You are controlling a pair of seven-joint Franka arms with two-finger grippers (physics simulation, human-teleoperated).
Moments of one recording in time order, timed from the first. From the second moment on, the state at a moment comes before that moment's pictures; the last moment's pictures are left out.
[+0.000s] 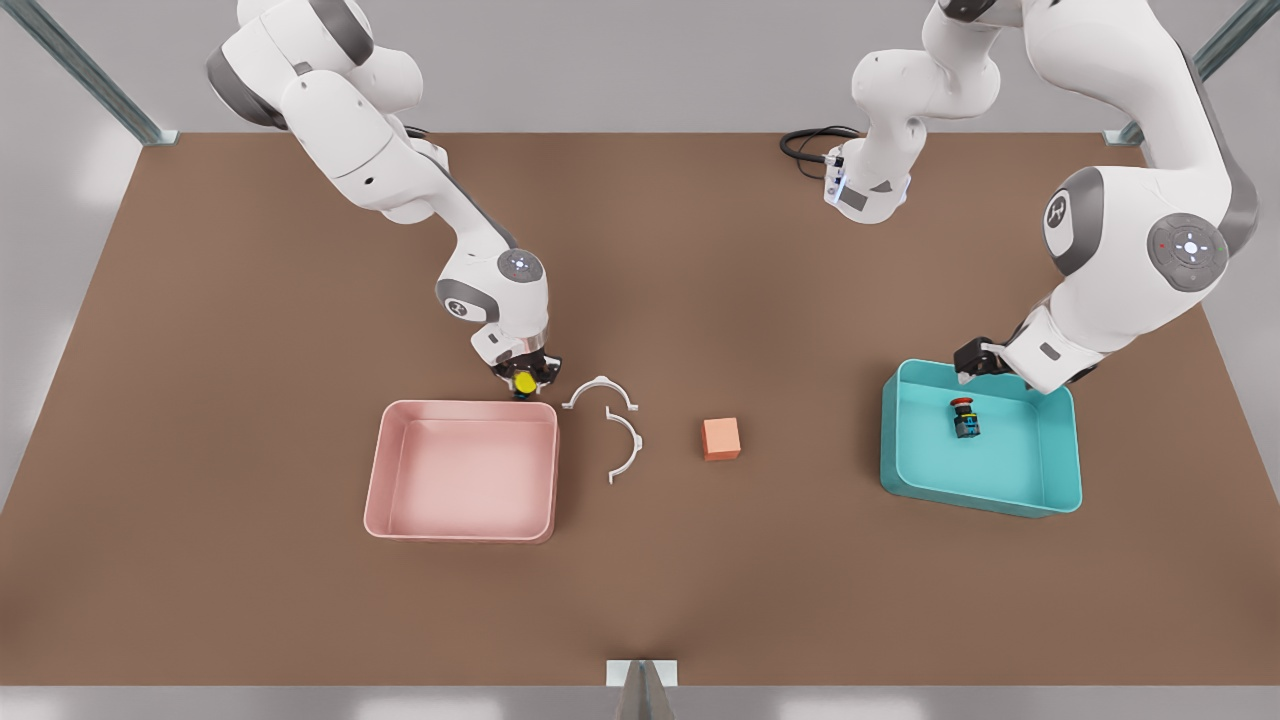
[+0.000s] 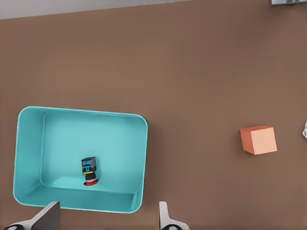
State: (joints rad) left arm -0.10 0.16 0.04 -1.55 0.00 1.70 0.03; right arm 0.12 0.48 0.47 -2.20 -0.94 2.60 1.47
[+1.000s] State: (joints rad) left arm -0.10 0.15 0.04 -1.55 0.00 1.69 0.02; right arm -0.02 0.21 0.49 -2.43 -0.94 2.64 1.41
